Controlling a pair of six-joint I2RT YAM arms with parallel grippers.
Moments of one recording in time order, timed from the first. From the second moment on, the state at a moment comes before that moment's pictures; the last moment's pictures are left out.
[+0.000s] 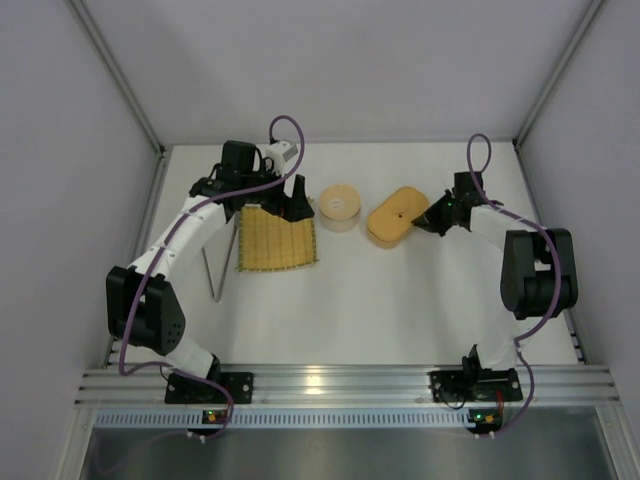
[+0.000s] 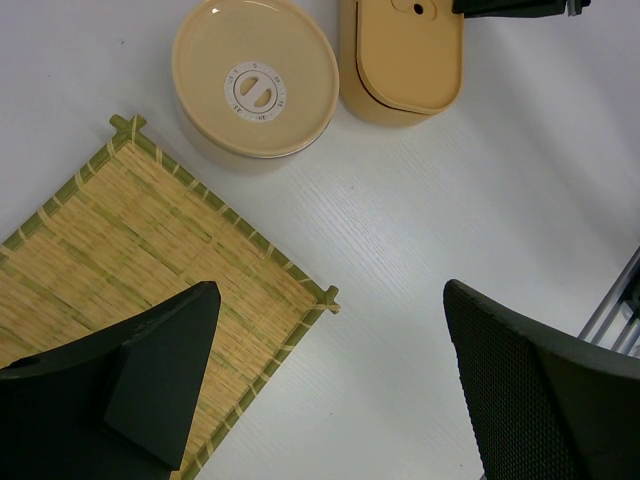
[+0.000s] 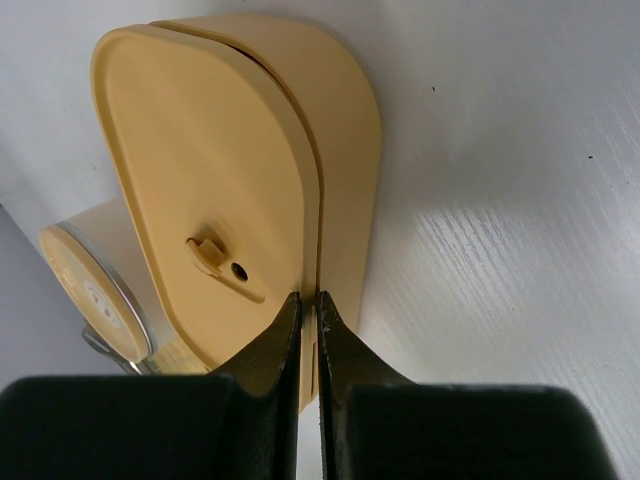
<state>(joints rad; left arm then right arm) -0.31 1.58 1.38 -0.50 0.57 0.03 0.05 1.75 1.07 -0.23 -0.28 0.95</state>
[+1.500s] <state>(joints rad) -0.31 1.58 1.36 -0.51 0.59 0.06 0.02 1.56 1.10 -0.32 -0.54 0.42</state>
